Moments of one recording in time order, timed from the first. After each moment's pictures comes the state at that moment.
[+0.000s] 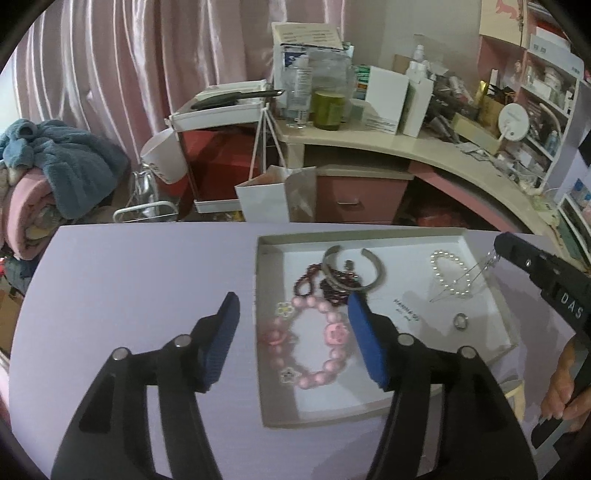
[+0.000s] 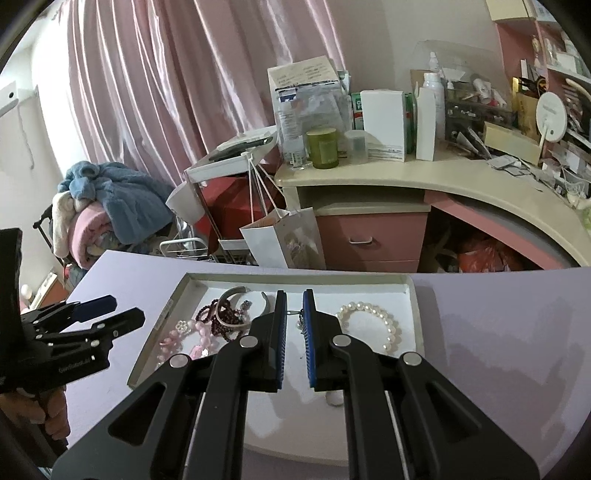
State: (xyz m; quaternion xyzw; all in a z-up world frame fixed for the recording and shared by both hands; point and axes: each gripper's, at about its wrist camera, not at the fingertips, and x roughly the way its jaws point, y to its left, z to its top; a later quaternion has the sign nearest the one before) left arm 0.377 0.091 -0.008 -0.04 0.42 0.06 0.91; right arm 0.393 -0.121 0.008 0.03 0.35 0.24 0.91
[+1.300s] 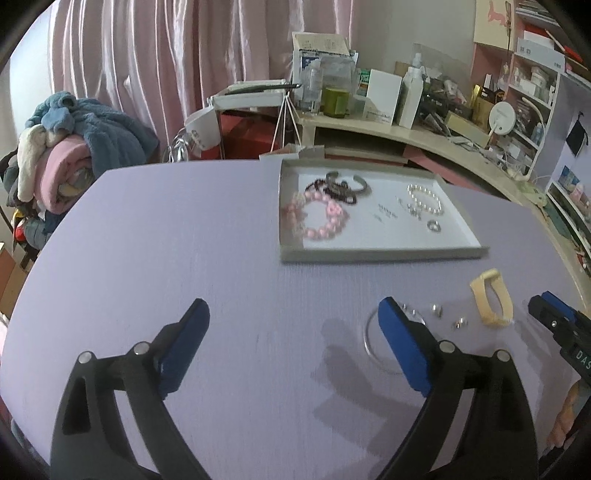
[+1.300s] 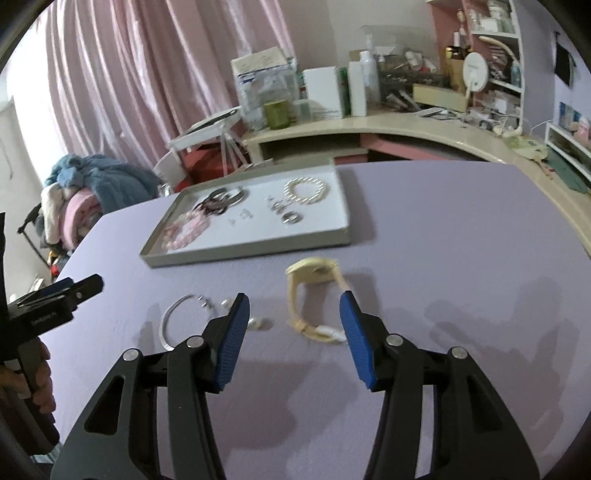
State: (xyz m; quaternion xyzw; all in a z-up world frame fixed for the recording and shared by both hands) left arm 0.205 0.062 -0.025 -0.06 0.40 0.09 0.91; right arm 0.219 -0.198 -0.023 0.05 0.38 0.17 0.91
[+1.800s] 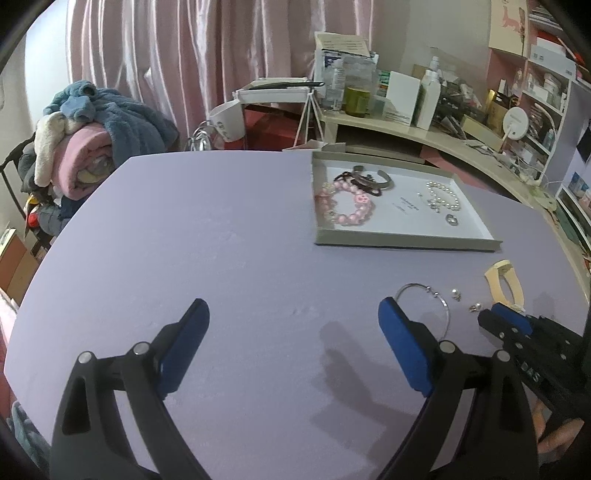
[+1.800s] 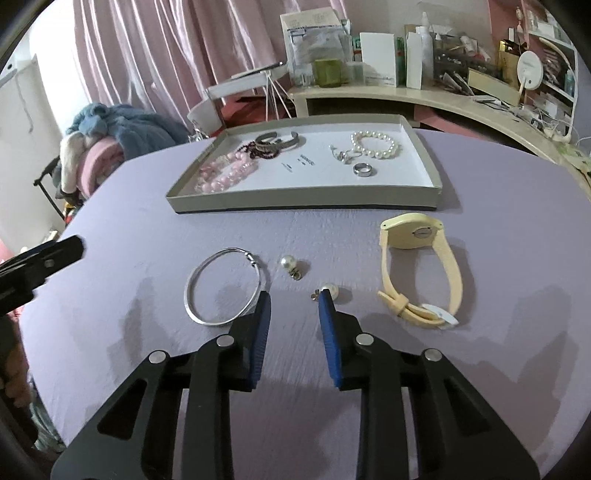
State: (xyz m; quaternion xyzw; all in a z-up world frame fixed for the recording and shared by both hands) left arm 0.175 0.086 -0.024 -0.07 0.40 0.12 0.91; right arm 0.225 -0.132 -0.063 0.00 0.43 0.22 0.88
